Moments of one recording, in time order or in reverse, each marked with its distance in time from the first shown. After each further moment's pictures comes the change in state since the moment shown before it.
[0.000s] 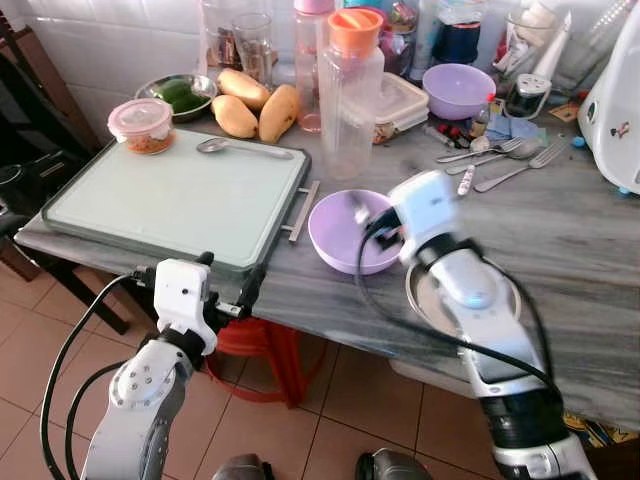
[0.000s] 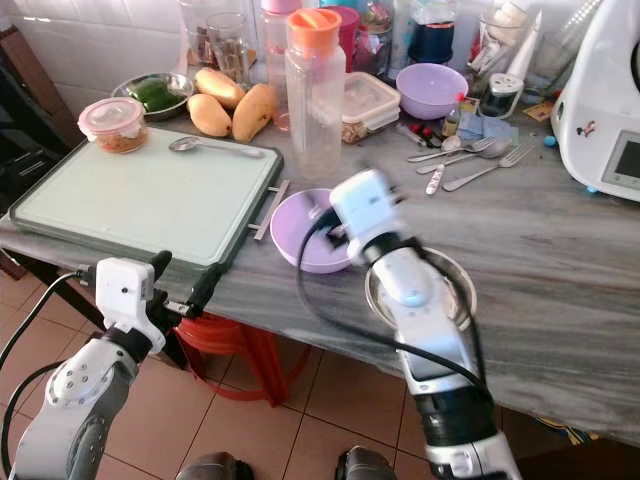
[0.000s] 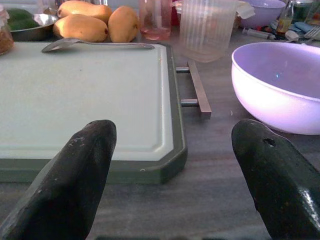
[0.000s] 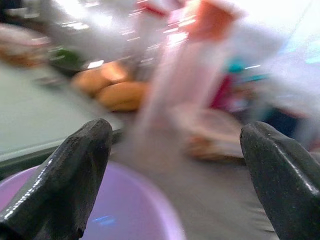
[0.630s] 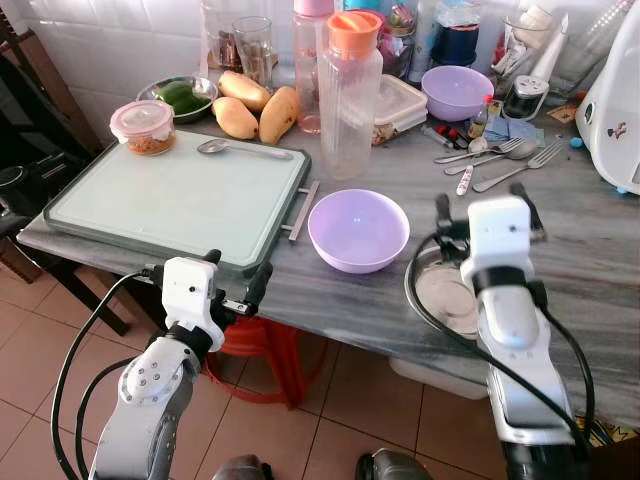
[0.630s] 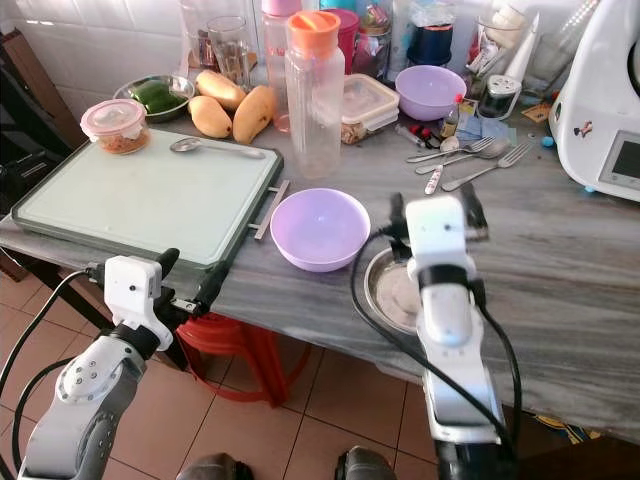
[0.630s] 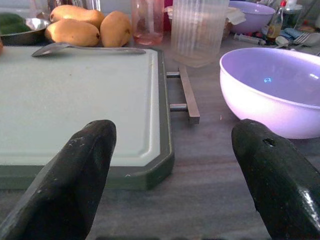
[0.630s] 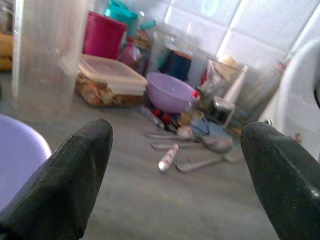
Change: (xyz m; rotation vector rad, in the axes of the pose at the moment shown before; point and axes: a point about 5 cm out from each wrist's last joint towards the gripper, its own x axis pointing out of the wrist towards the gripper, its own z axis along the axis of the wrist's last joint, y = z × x) left arm 0.005 -0.005 -0.001 -0.011 -0.015 -0.016; right arm -0.048 -0.029 -0.028 -0.021 0.179 -0.371
